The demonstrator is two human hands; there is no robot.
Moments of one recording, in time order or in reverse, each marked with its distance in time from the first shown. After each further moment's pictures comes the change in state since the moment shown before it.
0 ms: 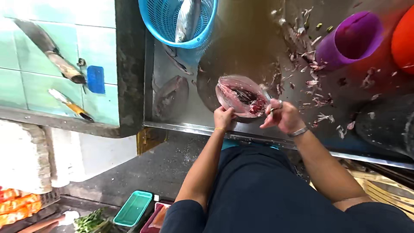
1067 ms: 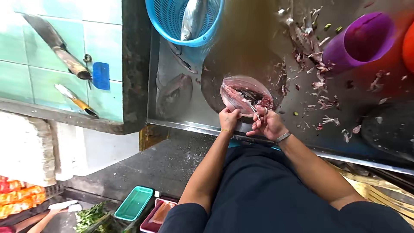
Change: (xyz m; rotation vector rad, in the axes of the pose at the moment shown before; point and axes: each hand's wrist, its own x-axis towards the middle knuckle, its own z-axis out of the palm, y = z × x) left_hand -0.007 -0.010 0.011 -0.078 0.050 0.065; right_hand 0.017 0.033 0.048 0.304 -0.051 0.265
